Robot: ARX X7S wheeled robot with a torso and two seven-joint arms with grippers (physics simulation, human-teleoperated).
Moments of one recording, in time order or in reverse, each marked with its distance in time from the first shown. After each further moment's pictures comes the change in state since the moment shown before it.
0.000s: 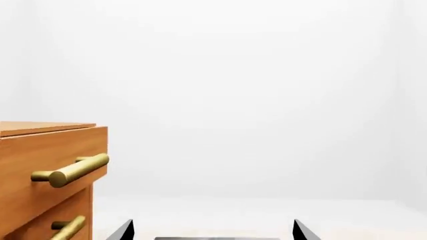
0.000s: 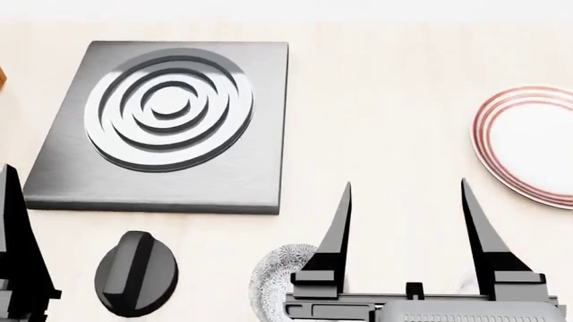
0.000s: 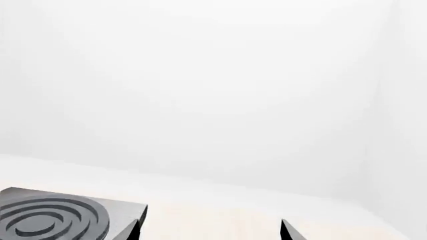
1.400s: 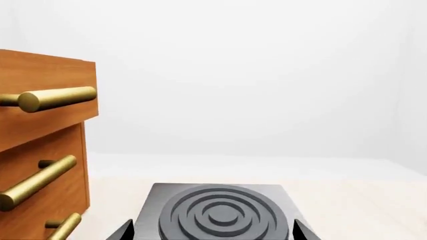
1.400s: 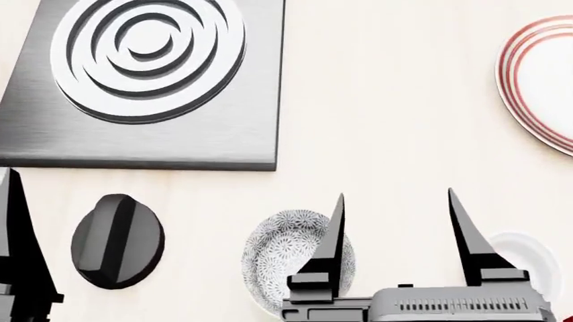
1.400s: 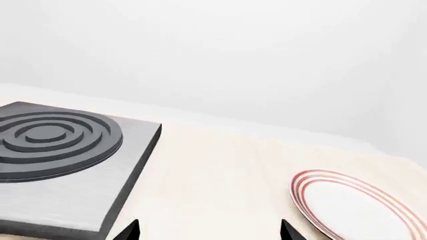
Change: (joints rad) left arm 0.006 -0.050 0.045 -0.021 -0.012 0.060 -0.049; right arm 0.023 0.014 -0.016 -0.029 0.056 0.138 0.015
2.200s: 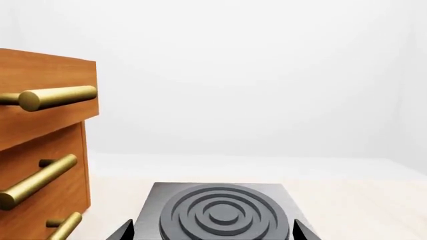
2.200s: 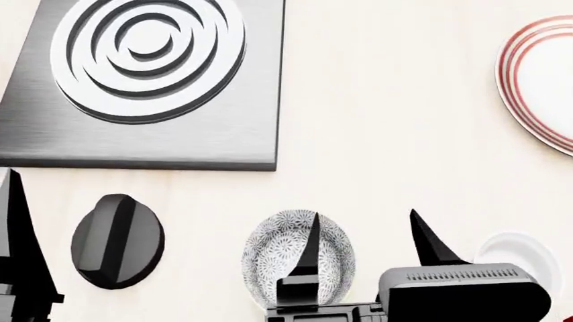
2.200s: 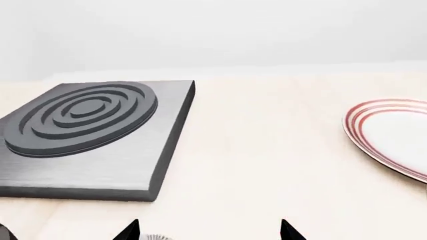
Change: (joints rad) left arm -0.002 -0.021 0.016 -0.009 -0.006 0.017 -0.021; right arm 0.027 -0.074 0.129 -0.026 0.292 0.212 -0.067
